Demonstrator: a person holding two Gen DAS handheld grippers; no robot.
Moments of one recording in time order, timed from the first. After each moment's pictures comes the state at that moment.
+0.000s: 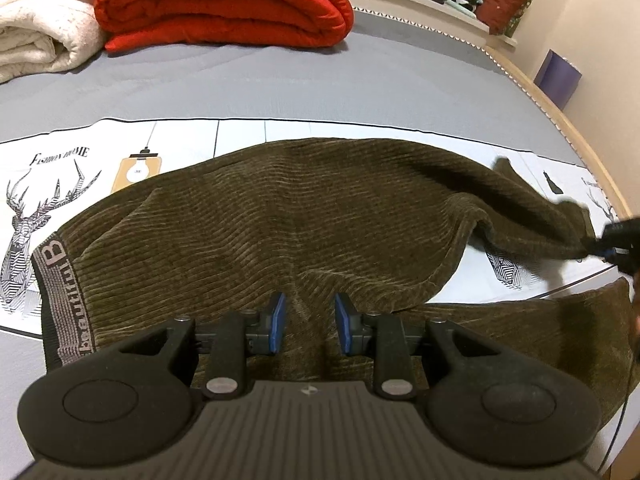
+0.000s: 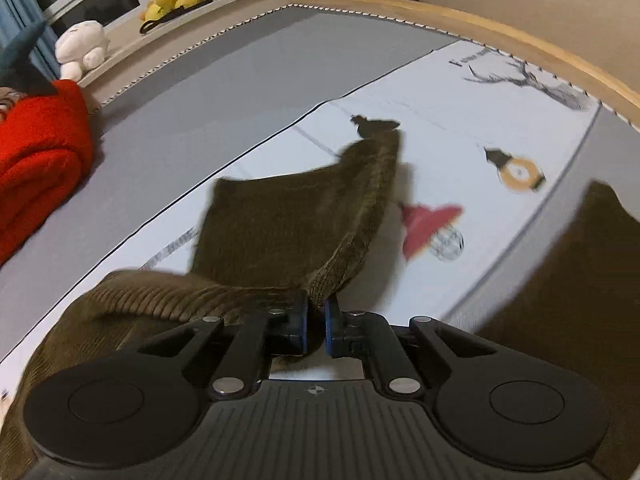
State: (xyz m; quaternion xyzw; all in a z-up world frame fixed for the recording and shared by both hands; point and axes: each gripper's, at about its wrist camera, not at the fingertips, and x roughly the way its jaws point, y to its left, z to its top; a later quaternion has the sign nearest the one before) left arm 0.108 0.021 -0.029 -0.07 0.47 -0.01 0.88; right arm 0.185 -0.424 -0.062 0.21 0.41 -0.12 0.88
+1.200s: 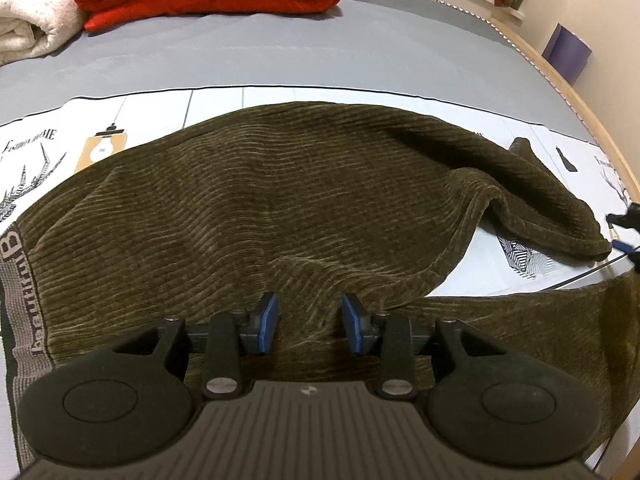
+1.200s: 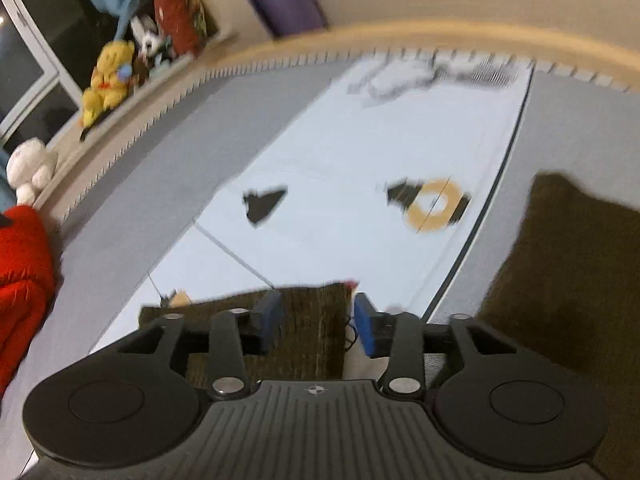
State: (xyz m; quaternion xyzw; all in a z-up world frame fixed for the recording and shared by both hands) left arm 0.141 -0.012 -0.071 -0.06 0.50 -0.01 0.86; right arm 0.196 -0.557 -0.116 0.33 0.33 -0.18 0.86
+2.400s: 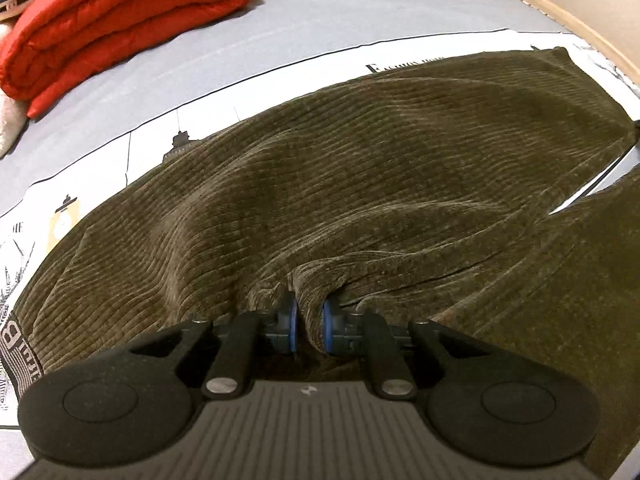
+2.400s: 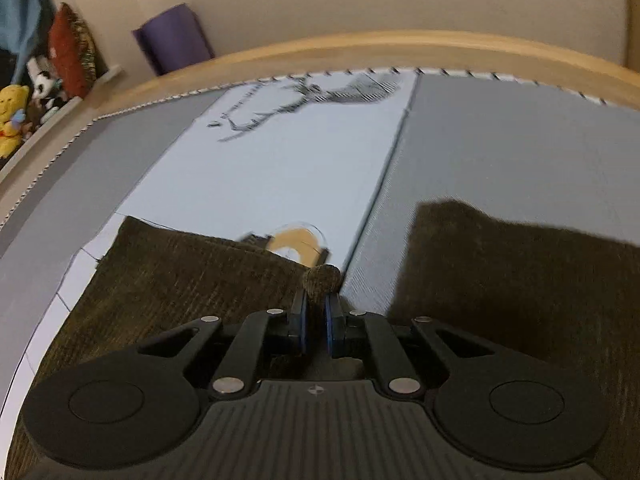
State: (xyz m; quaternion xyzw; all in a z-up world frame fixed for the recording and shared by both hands) left arm 0.152 -0.059 -0.104 0.11 0.50 -0.06 0.86; right arm 0.203 -0.616 -0.142 0.30 0.30 -0.35 0.84
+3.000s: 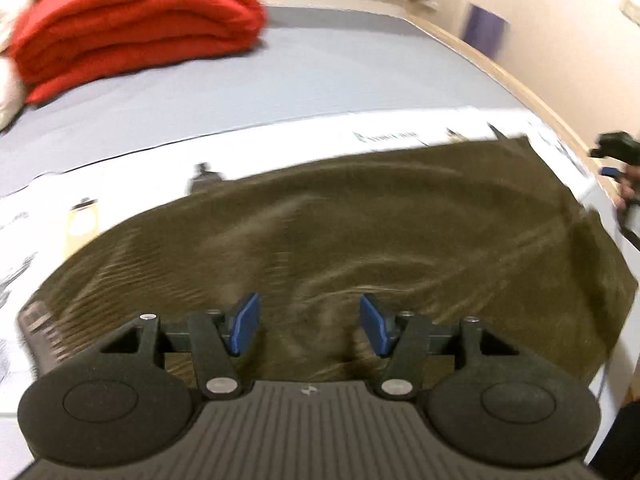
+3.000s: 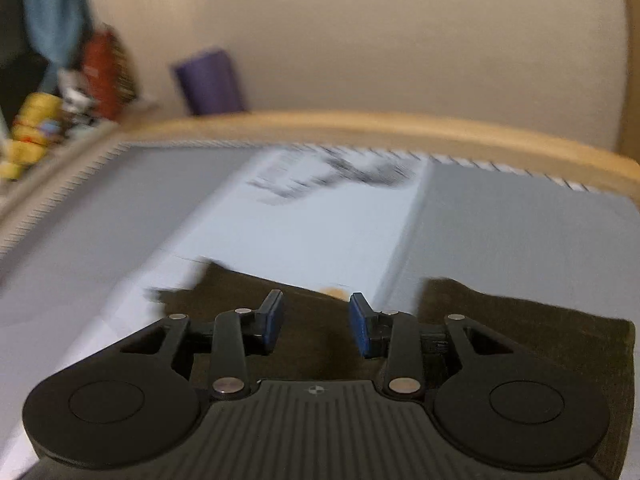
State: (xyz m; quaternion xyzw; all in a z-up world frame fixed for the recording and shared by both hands) left arm 0.118 0.021 -0.029 0.00 0.46 -0.11 0.88; right arm 0.179 -0.561 -0.052 0.25 0.25 -0.33 0.88
